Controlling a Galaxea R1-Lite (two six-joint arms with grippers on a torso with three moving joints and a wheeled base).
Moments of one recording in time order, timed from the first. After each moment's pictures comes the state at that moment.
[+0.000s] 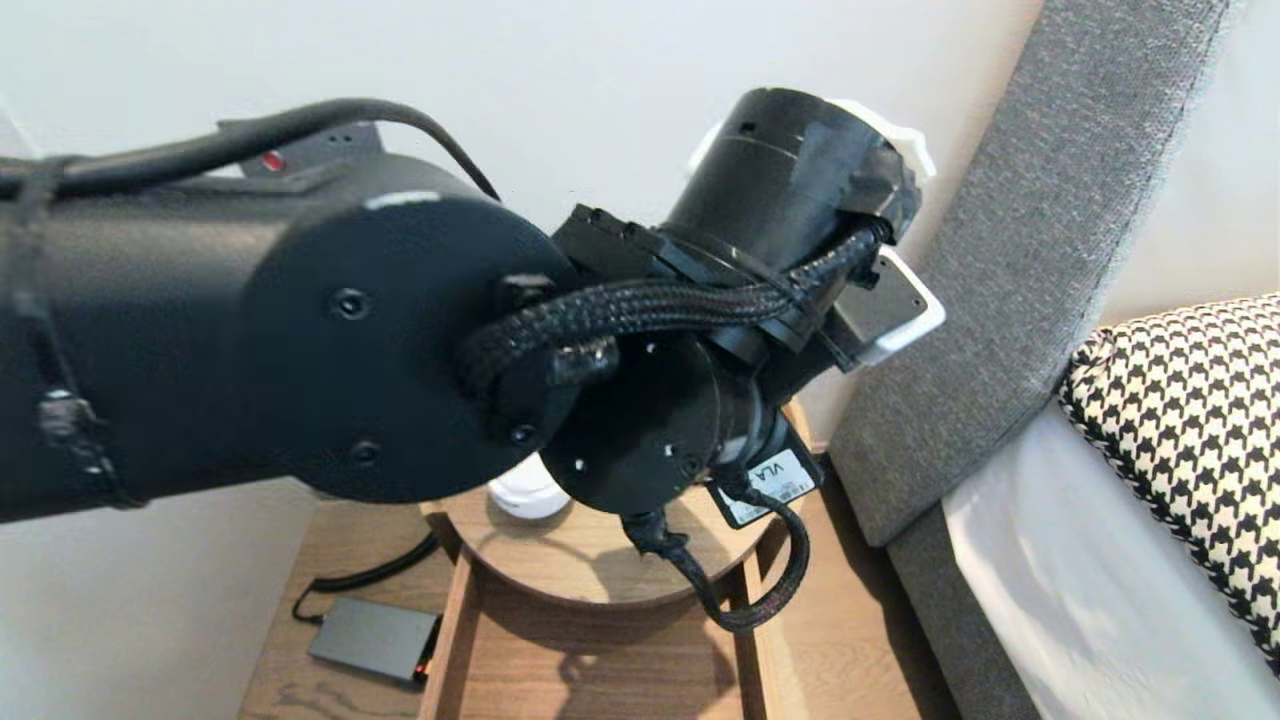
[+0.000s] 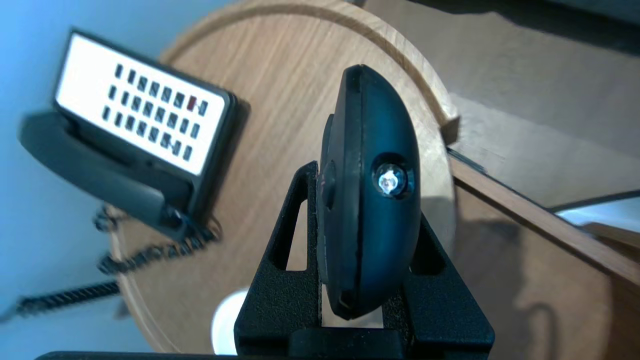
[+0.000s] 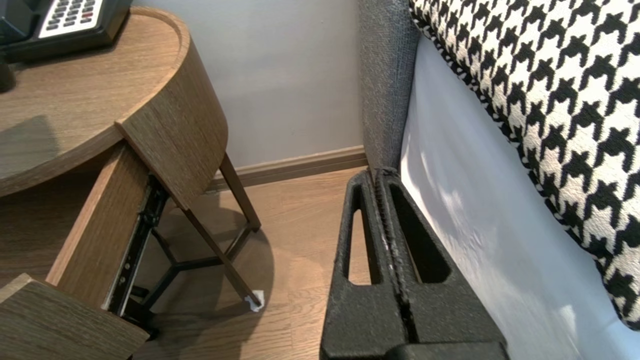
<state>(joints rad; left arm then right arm) -1.10 1.92 -1.77 0.43 0.45 0.42 0.00 0.00 0.00 -0.05 -0.03 0.04</state>
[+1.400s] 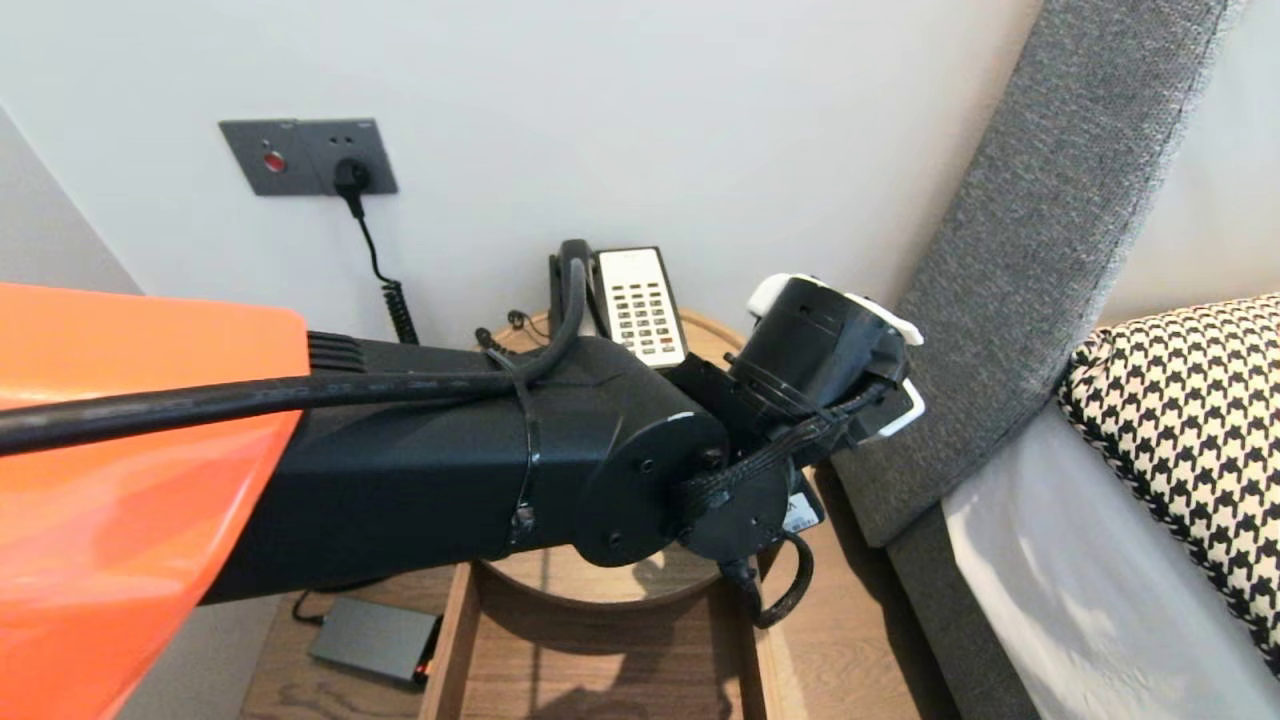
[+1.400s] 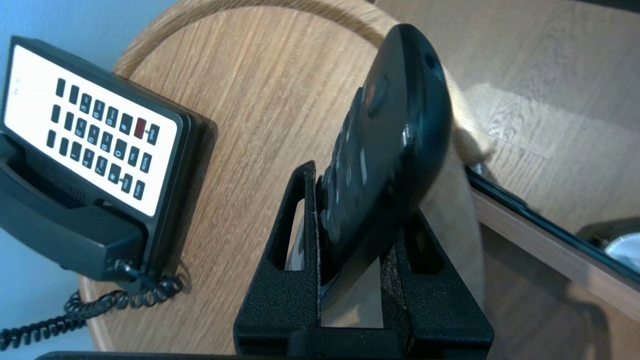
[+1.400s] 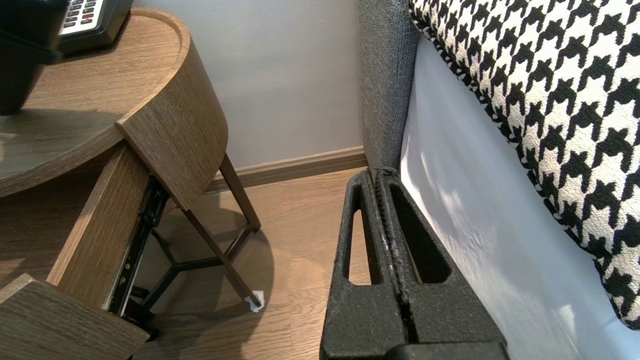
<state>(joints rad) -1.06 2.11 -1.74 0.25 0.47 0.46 0.00 0.00 0.00 -0.05 -0.03 0.04</state>
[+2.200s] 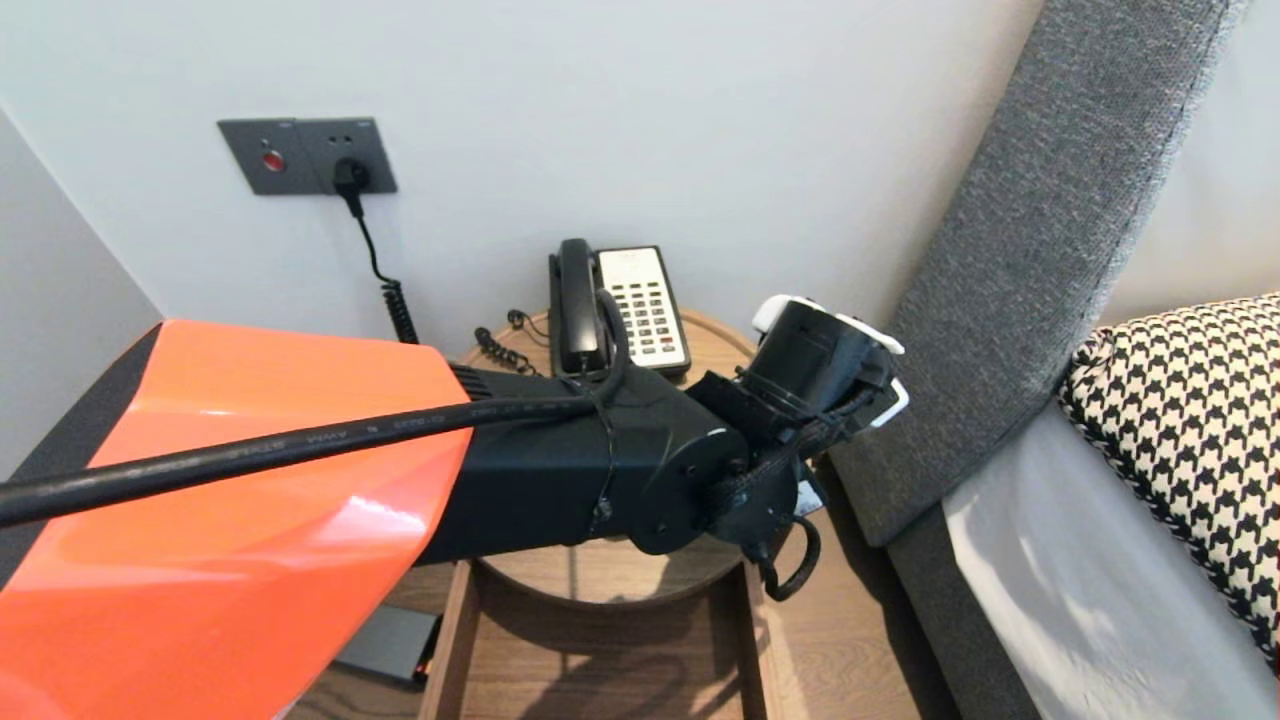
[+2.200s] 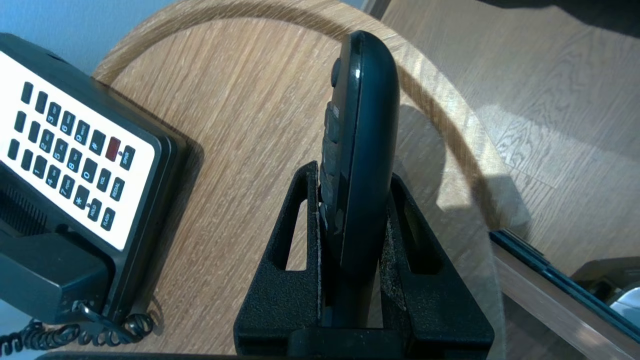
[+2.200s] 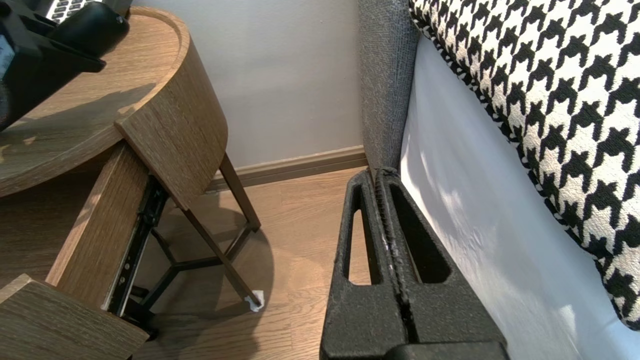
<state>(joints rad) -1.03 2.21 -1.80 0.15 0.48 0.45 0.00 0.00 0.00 -0.05 -0.03 0.04</state>
